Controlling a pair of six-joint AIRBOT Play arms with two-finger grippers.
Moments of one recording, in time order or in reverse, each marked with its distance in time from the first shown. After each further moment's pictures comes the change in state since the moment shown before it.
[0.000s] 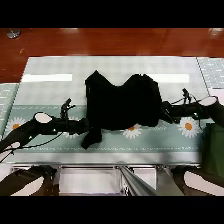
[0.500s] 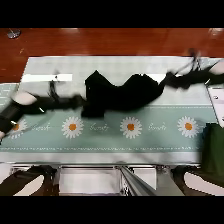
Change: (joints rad) left arm 0.154 0.091 0.389 0.006 -0.127 0.037; right arm 0.069 0.004 0.623 -0.146 0.145 0.025
